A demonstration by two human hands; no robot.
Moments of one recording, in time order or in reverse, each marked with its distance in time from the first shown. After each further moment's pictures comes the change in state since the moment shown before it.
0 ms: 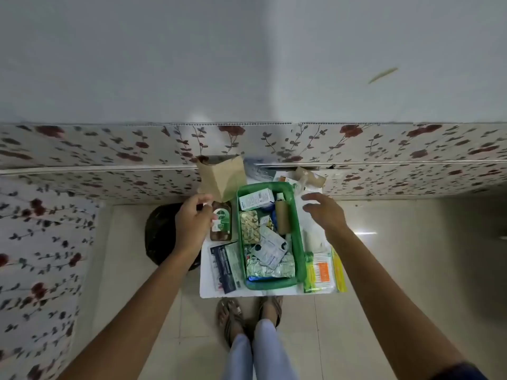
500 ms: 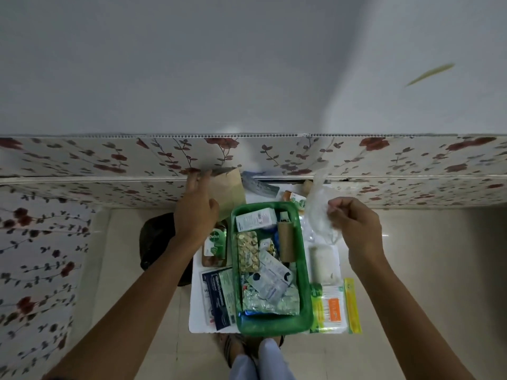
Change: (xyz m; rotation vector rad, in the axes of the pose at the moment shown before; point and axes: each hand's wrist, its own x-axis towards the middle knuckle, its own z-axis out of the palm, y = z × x) left_hand 0.089 0.001 0.044 0.795 0.034 0.322; right_hand 0.038 0.007 -0.021 0.389 0.109 -0.156
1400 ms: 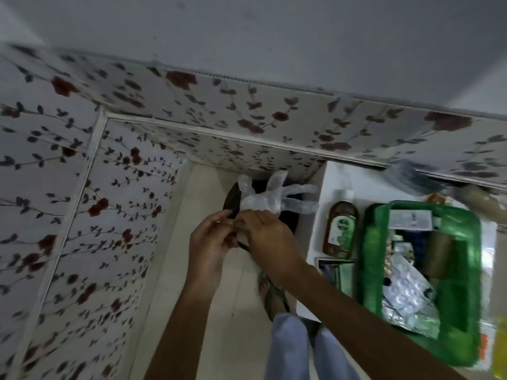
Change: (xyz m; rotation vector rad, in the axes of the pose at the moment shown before) left_hand -0.096 -0.191 -0.077 -1.305 0.126 -0.738; right_hand -0.135 0.040 0.327 -0.756 -0.654 -0.925
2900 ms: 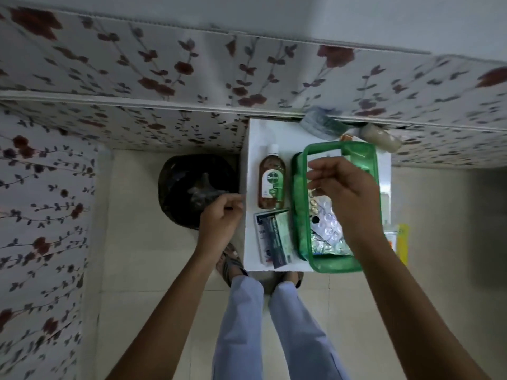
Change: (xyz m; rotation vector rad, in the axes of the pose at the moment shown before) left_hand -0.015 -0.071 0.071 0.528 -0.363 0.029; right_hand -0.103 0.059 -0.146 0.746 0.483 0.668
